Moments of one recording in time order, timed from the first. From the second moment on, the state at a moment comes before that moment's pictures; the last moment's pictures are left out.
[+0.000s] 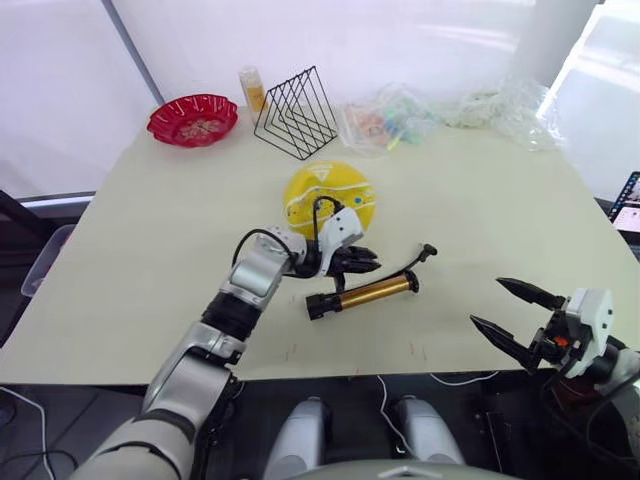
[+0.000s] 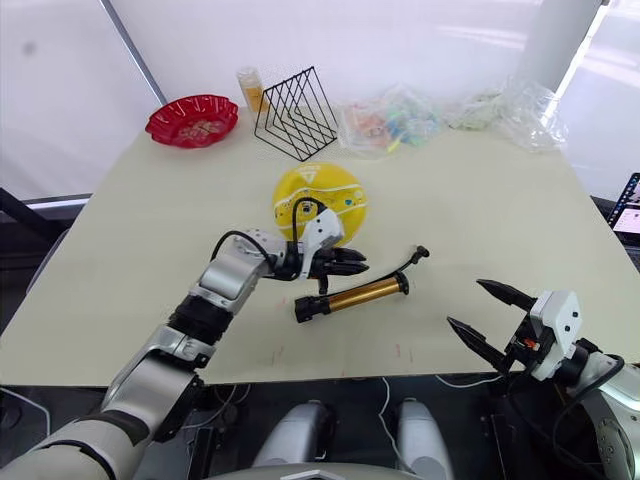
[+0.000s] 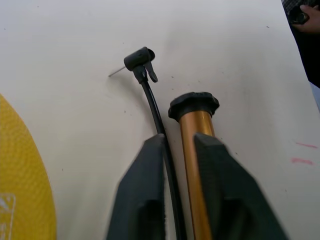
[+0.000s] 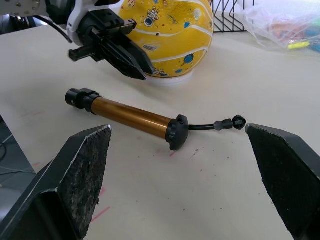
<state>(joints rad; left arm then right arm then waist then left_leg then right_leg) -0.73 0.34 -0.35 0.35 -0.13 0.39 -1.04 0.31 -0.59 -0.29 -0.33 0.56 0.07 0.95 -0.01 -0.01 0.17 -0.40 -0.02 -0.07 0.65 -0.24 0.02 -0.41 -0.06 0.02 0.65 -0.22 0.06</state>
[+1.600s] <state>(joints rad) -0.89 0.05 -0.40 0.87 0.13 0.23 -0.90 0.35 -0.60 -0.32 -0.35 0.54 0.08 0.89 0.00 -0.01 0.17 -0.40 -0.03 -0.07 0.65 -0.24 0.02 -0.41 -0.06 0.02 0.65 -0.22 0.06</state>
